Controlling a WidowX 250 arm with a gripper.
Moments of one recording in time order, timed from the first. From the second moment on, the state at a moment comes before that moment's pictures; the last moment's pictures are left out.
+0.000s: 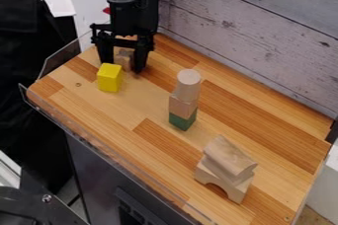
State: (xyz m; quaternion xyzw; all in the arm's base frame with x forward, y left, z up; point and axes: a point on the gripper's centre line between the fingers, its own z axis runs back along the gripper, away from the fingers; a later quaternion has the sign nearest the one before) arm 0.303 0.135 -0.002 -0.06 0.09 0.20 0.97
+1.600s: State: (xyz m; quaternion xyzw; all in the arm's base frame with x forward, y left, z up) arm 0.256 0.029 0.121 -0.05 0.02 0.07 1.00
